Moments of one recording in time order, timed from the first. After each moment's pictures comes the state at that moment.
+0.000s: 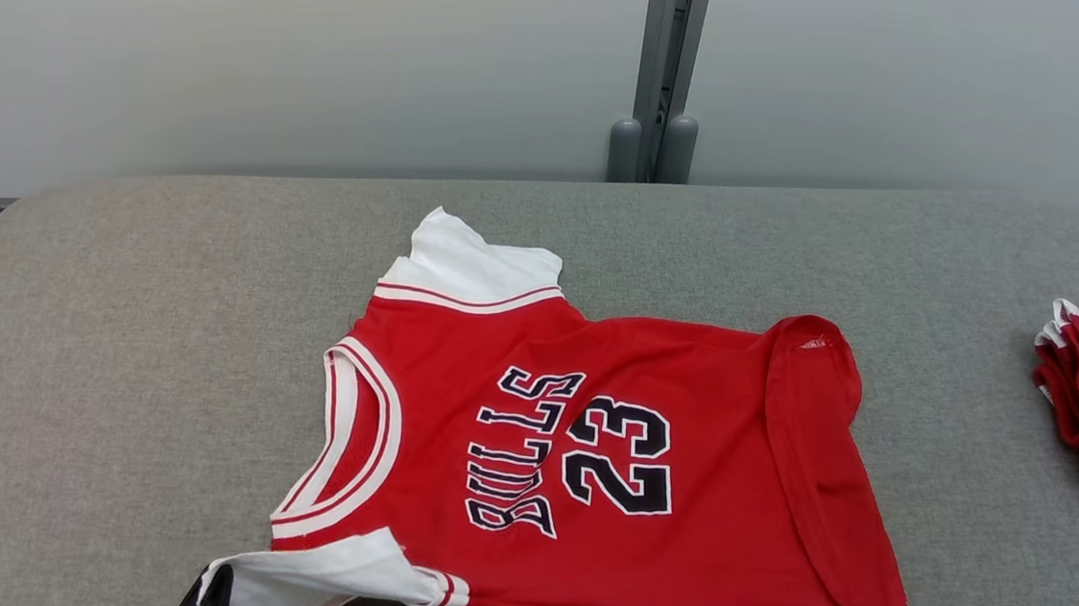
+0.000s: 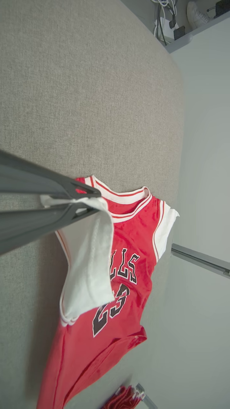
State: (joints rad) left arm 0.44 0.28 -0.16 -0.43 -0.43 0.28 0.21; right arm 0.32 -0.17 0.02 0.04 0.65 0.13 0.13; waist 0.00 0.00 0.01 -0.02
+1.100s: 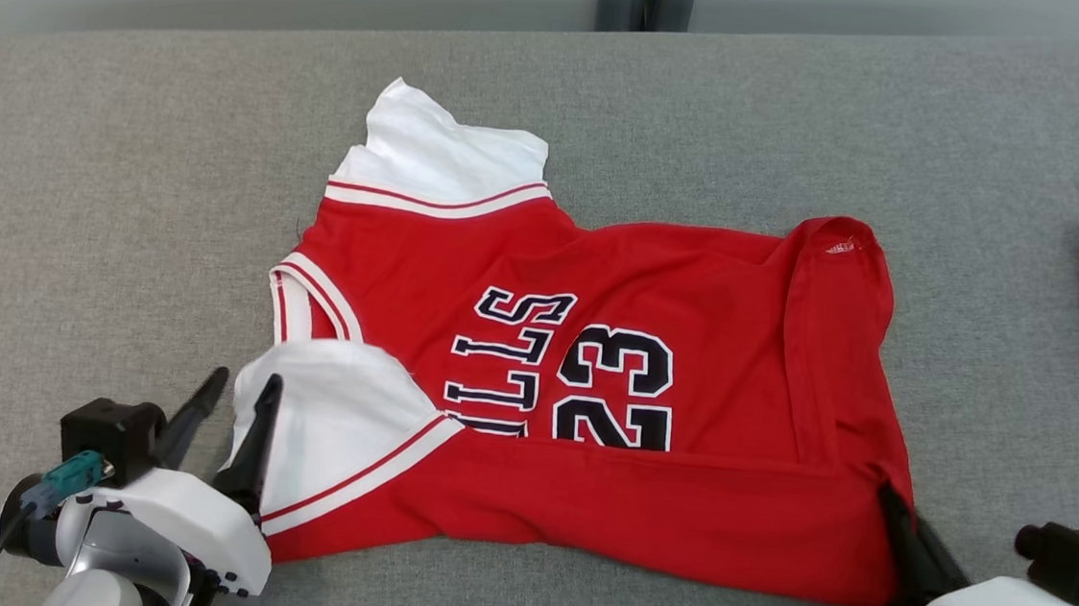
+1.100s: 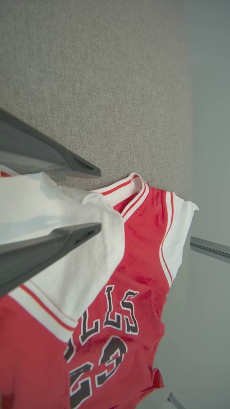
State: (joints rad) left arm -0.11 0.28 -0.22 0.16 -0.46 0.03 0.02; right arm -0.01 -0.06 0.01 0.19 0.54 0.13 0.09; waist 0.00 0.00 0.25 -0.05
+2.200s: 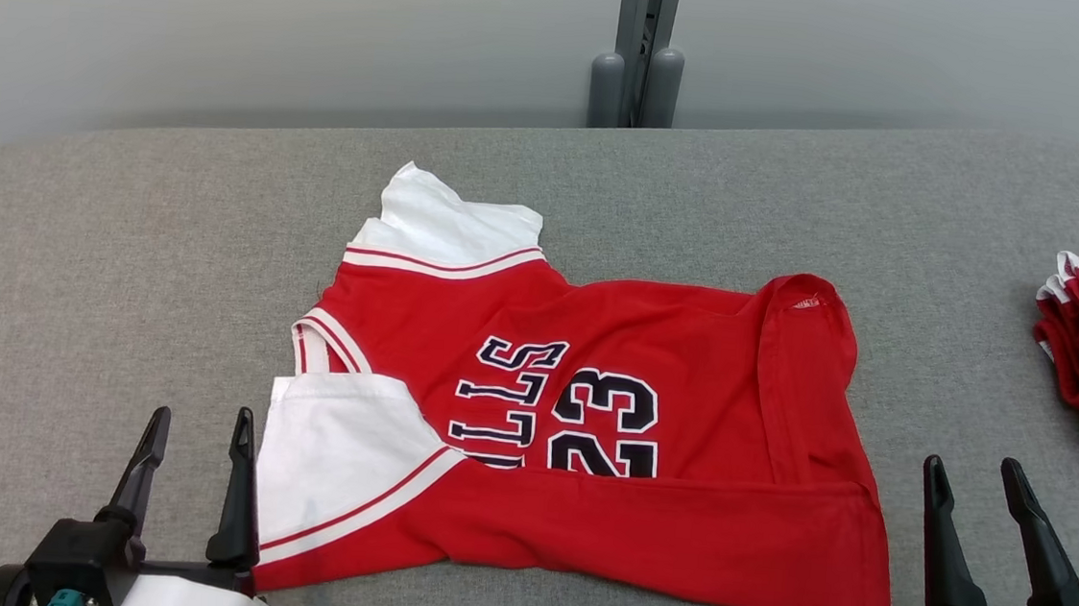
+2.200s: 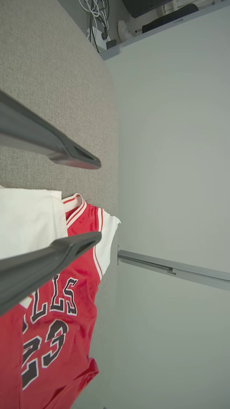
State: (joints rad) left arm 0.08 0.20 -0.17 0.02 -0.35 0.19 -0.25; right arm 0.09 -0.08 -0.03 0.01 0.26 0.13 -0.20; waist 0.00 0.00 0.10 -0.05
